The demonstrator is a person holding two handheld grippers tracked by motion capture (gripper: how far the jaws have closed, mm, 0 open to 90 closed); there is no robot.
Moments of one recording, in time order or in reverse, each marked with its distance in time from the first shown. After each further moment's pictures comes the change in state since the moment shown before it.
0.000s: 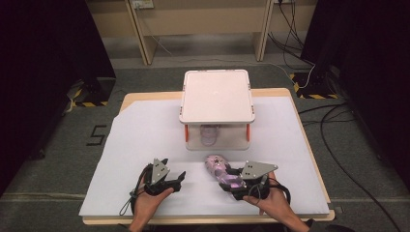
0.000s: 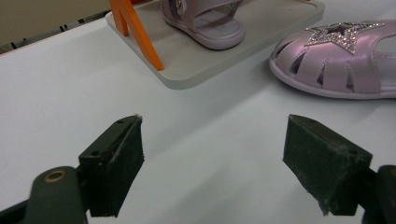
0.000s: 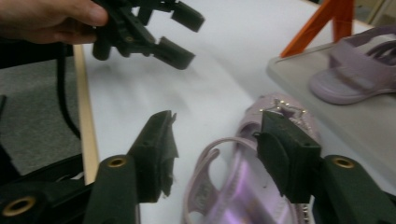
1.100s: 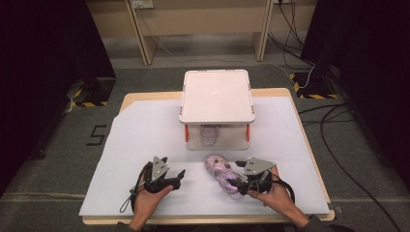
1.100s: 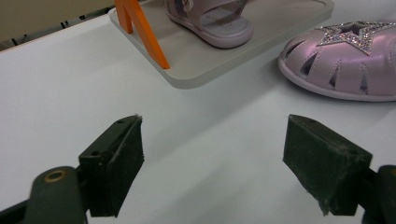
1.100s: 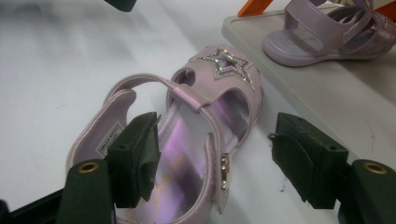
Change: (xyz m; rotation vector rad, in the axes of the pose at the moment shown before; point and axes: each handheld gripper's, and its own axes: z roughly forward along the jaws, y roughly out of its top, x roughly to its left) left arm 0.005 0.001 0.005 0.012 0.006 0.000; right arm -0.027 -0.023 0.012 0.103 -0.110 -0.073
